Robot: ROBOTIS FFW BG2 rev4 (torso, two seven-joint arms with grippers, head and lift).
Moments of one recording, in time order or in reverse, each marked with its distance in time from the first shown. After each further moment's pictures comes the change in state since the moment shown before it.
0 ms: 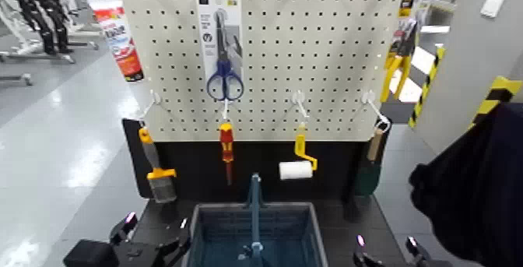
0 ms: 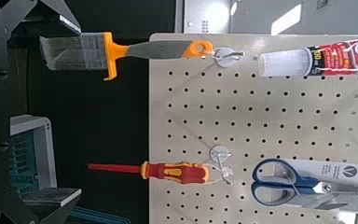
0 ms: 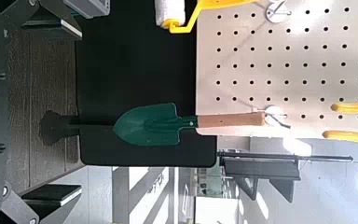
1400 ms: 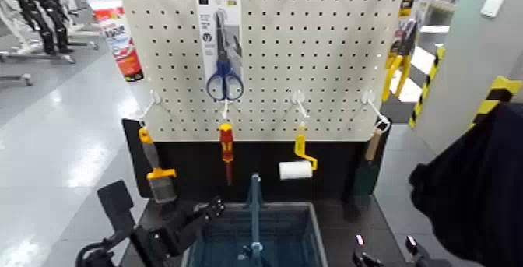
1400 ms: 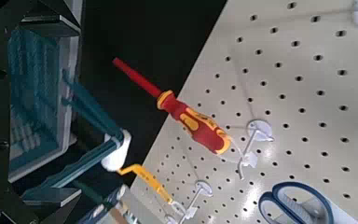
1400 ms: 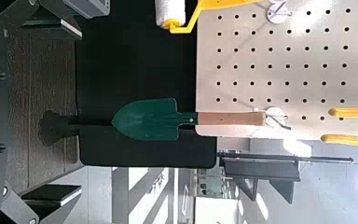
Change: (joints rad) left arm -0.208 0.069 0.030 -0.064 0.688 0.661 -0.158; right arm -0.005 -0.002 0.002 0.002 0.003 0.004 -0.001
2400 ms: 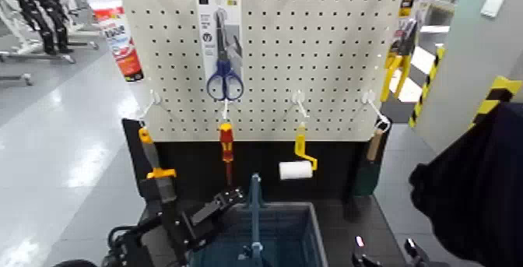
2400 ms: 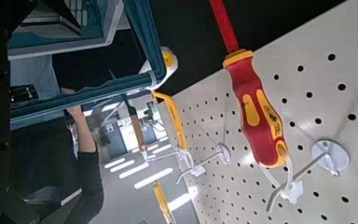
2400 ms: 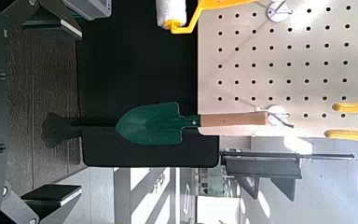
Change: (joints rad) left arm -0.232 0.061 -0.093 0.341 0.561 0.251 -0.130; right arm 0.002 0.006 0.003 0.013 -0.013 -0.016 -0.003
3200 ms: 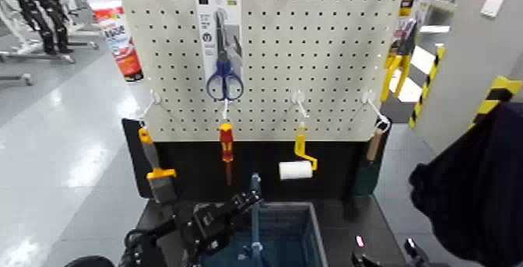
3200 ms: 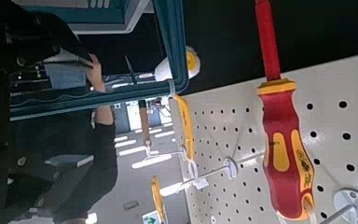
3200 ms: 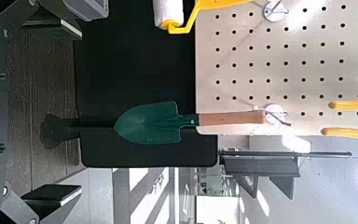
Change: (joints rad) left arm -0.065 0.023 -0.110 0.124 0.198 -0.002 0.028; right arm 0.000 0.002 0.001 0.005 -0.008 -0.015 0.000
